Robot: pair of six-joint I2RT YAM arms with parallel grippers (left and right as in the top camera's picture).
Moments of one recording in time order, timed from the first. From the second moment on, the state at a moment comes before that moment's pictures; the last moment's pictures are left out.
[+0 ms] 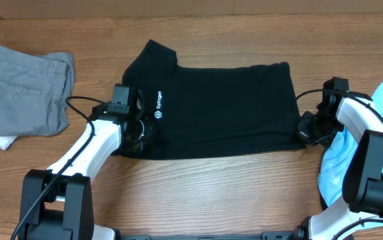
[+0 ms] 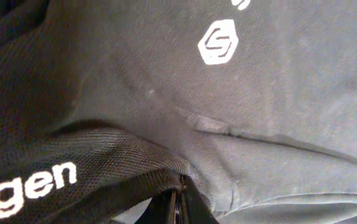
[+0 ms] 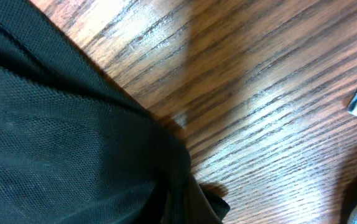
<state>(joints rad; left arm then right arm) -0.17 1.63 0.92 -0.55 0.28 -0.68 -0.22 1.85 1.11 -0.88 -0.09 0.41</state>
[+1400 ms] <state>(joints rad) -0.09 1.73 1.06 -0.67 0.27 -0.51 -0.22 1.85 1.11 -0.88 -0.09 0.41</state>
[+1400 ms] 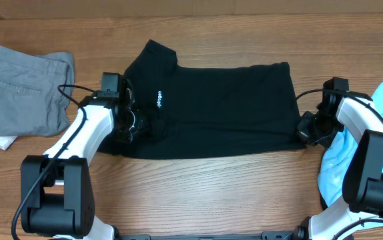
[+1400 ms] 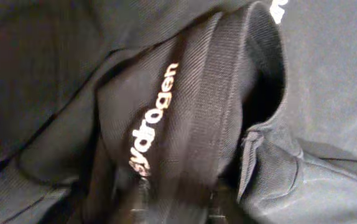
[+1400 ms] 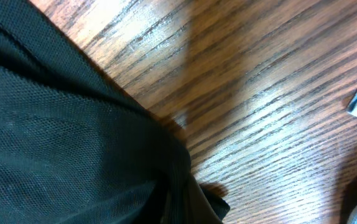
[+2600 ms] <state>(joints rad) 0.03 1.73 1.11 -0.84 -0.02 -0.51 -0.22 1.85 1.11 -0.88 -0.09 0.41</state>
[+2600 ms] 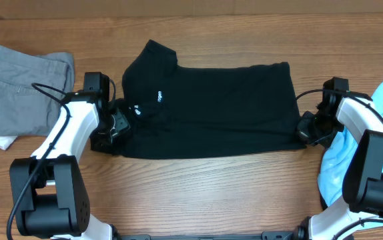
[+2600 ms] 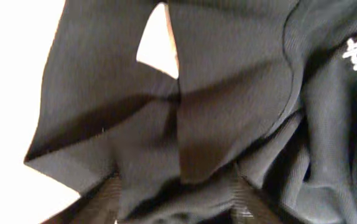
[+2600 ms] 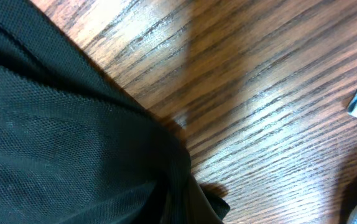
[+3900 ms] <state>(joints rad) 0.26 1.72 0.90 -0.95 0.01 -0.46 -0.22 1.85 1.10 -1.10 -0.08 0.41</state>
